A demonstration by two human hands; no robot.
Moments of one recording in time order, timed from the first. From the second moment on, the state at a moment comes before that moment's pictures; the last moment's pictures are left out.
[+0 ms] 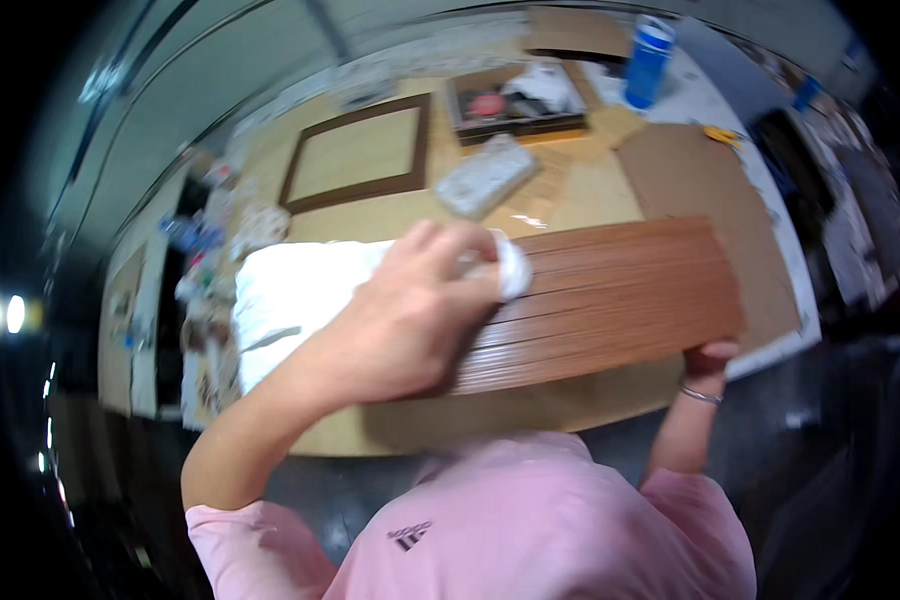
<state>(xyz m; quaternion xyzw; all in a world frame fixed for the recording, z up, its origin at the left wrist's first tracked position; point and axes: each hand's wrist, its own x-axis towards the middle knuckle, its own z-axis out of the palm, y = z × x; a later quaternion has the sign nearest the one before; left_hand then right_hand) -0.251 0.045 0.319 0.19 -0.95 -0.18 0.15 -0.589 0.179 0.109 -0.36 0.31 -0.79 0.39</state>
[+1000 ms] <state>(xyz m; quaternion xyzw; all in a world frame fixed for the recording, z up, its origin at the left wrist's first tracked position) -0.412 0.075 0.317 -0.09 -0.97 -0.22 0.08 -0.576 0.160 0.171 -0.54 0.37 -0.69 0.32</state>
